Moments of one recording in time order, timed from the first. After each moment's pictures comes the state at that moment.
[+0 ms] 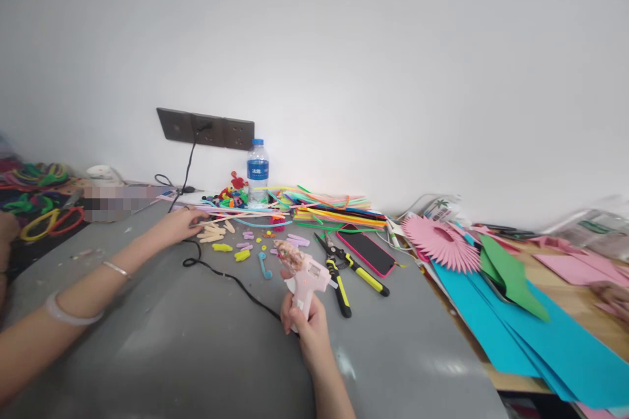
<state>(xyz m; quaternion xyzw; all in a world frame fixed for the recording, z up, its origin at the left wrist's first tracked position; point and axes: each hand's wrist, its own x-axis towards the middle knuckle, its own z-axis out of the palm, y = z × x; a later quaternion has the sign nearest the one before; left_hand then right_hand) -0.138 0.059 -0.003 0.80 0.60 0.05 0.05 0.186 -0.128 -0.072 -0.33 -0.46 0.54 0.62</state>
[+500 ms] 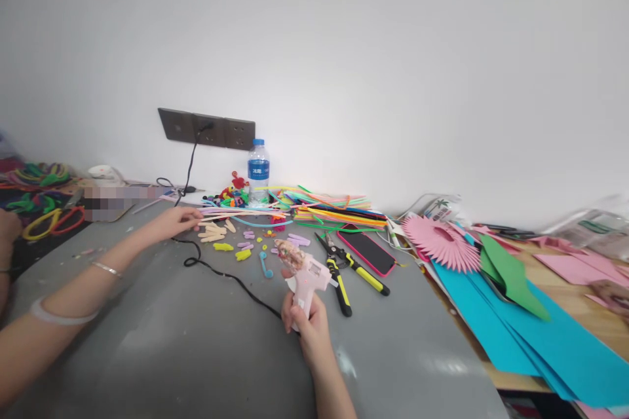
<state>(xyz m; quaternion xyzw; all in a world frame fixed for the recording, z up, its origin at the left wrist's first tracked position) -0.151 0.054 0.009 0.78 0.57 0.13 0.23 0.185 -0.128 -0.070 -0.33 -0.45 0.54 0.62</state>
